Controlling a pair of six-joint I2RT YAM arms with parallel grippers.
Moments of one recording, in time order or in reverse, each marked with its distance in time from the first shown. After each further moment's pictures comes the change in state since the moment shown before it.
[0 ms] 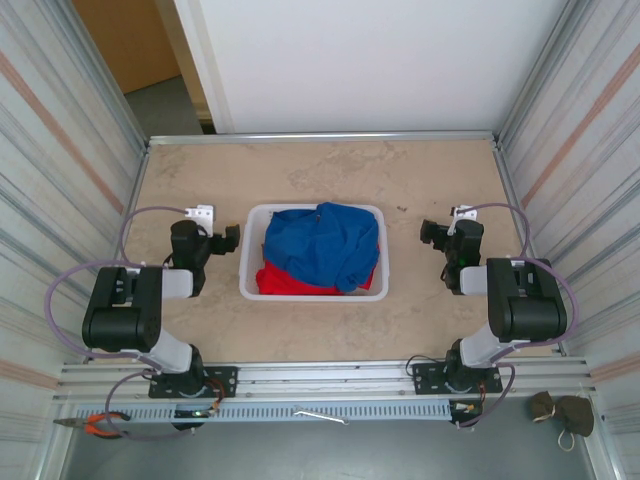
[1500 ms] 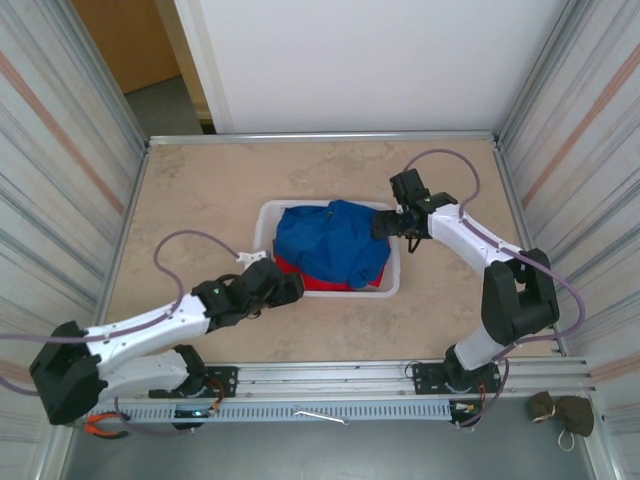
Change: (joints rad) left arm -0.879 -0.420 0.184 -1.089 -0.297 -1.038; right arm 0.367 0.019 0.720 -1.387 0.018 0.225
